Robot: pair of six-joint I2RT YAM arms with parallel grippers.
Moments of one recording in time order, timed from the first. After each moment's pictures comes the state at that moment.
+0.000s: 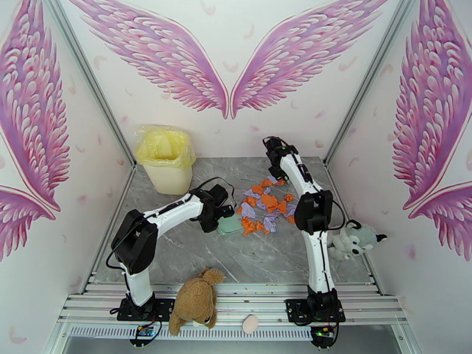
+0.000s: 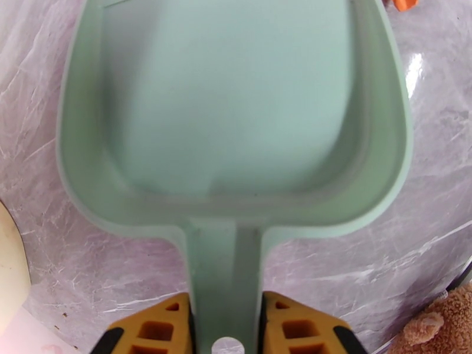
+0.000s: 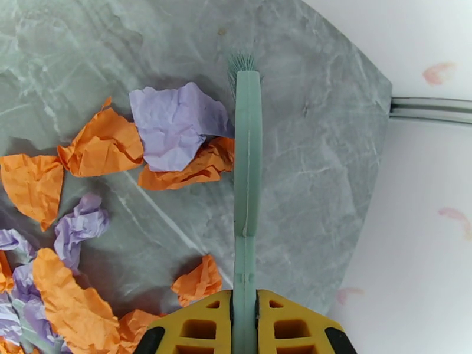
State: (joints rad) left arm -0.68 1.86 1.41 -0.97 -0.11 0.47; right arm 0.22 2.37 2.37 -1.19 0.45 -0.26
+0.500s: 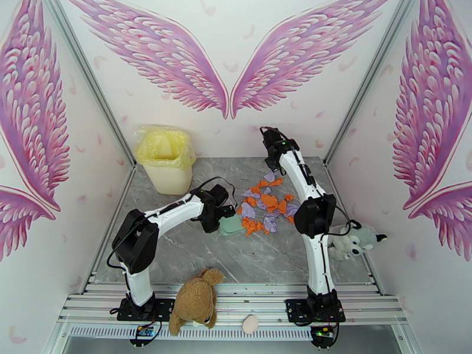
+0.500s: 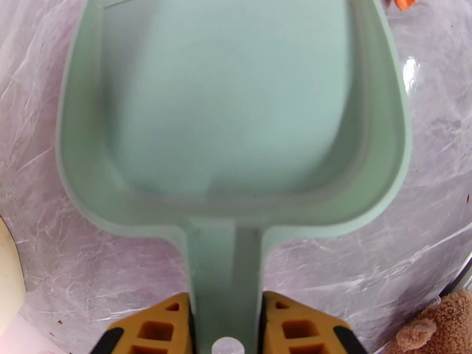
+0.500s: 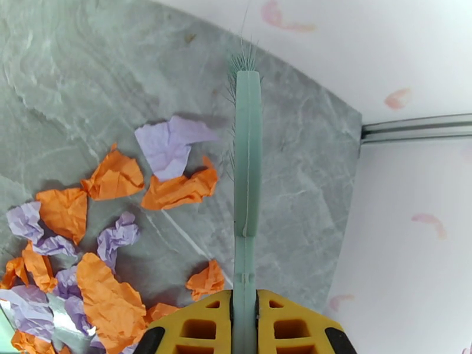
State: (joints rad) left arm -0.68 1.87 1.41 -0.96 -0.08 0.46; right arm 0.25 2.31 2.48 -1.19 0.47 -0.23
